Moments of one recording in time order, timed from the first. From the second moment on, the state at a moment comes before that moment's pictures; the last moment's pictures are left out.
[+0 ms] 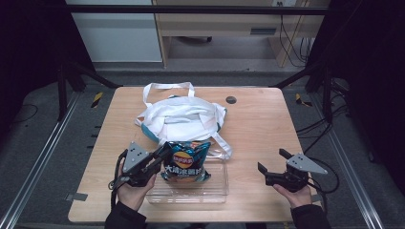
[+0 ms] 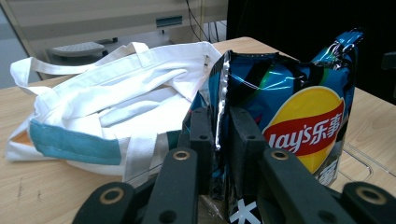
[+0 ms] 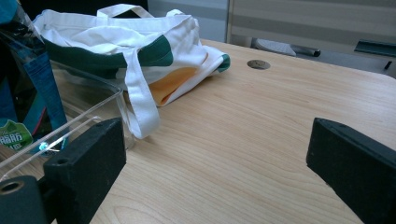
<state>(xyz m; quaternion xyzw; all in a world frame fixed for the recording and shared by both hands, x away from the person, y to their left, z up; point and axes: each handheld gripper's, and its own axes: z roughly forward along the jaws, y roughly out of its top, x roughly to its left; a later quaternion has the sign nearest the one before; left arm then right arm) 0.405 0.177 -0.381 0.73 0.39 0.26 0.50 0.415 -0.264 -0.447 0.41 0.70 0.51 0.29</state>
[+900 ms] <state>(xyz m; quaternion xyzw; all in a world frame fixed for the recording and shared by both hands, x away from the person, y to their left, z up) 0.424 0.172 -0.383 0.70 0.42 0.27 0.50 0.417 -0.263 -0.448 0.41 0.70 0.50 0.29</state>
